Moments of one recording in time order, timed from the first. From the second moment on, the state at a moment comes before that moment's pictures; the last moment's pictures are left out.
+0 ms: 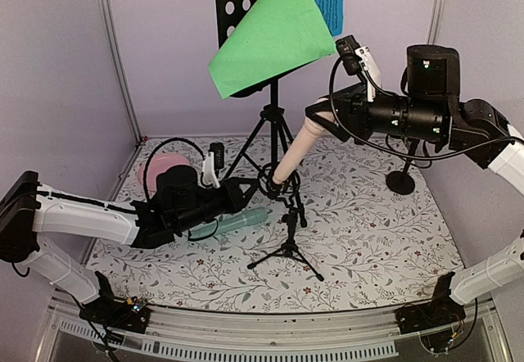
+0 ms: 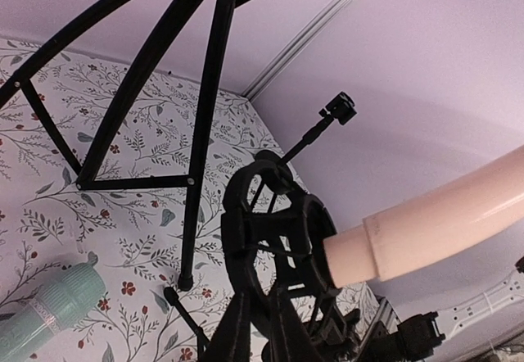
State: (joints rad) left arm -1.00 1.43 0.70 0.60 -0.17 -0.77; right arm 0.99 1.27 1.56 -0.52 0.01 0.09
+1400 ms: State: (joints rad) left arm -1.09 0.99 0.64 0.45 -0.01 -0.20; right arm 0.99 1.12 1.12 -0.17 -0.40 0.18
